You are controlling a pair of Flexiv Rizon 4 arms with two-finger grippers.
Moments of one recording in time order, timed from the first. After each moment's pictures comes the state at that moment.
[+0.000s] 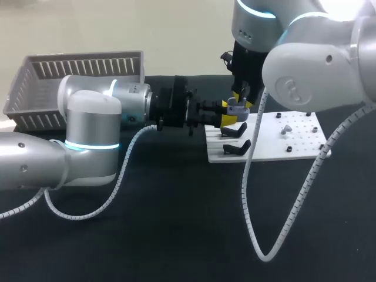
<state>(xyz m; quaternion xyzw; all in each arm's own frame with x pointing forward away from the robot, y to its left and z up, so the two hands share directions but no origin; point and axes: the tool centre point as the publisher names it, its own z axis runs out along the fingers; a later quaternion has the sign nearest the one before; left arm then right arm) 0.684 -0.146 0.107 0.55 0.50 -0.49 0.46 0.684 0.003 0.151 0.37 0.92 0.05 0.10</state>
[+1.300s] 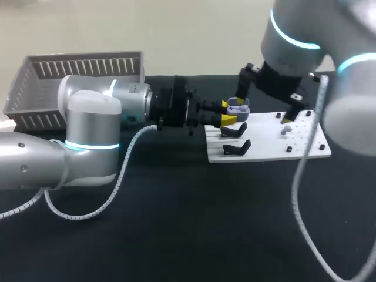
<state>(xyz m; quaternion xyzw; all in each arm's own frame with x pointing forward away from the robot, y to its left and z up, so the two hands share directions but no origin) 0.684 -0.146 0.107 0.55 0.50 -0.49 0.46 0.642 -0.039 0.156 0.23 0.96 0.06 0.16</state>
